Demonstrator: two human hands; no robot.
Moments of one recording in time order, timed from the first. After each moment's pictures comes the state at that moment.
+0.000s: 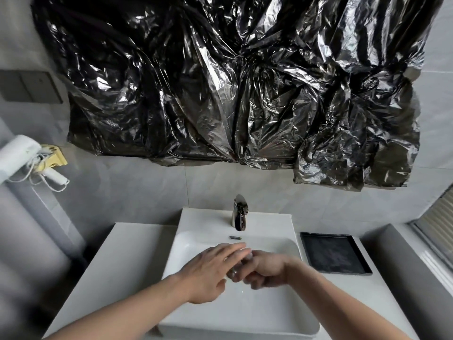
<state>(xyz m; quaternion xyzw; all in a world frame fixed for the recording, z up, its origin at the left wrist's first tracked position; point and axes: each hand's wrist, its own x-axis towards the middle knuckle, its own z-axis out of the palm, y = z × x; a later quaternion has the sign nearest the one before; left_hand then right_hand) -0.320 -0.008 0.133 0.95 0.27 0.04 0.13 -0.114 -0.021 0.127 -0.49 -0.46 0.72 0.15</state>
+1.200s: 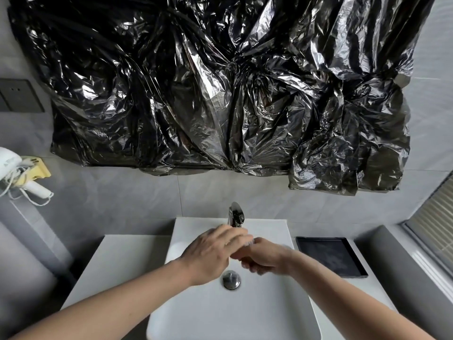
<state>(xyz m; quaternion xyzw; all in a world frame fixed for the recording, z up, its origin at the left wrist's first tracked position) -0.302 0.045 0.155 0.96 0.20 0.19 -0.02 -0.114 -0.001 0.175 -0.64 -0.47 0.57 0.18</state>
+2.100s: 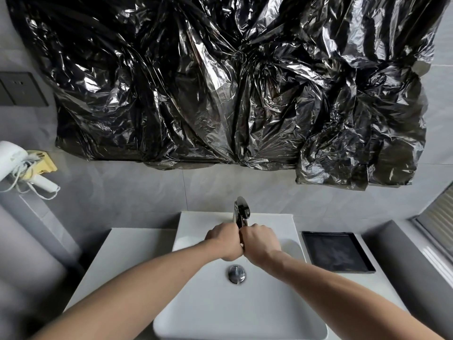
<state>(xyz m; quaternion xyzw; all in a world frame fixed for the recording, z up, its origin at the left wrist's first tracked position) -0.248 0.065 0.155 0.81 0.55 -0.04 0.19 -0.138 0.021 0.153 -0.70 -0.71 0.05 0.01</state>
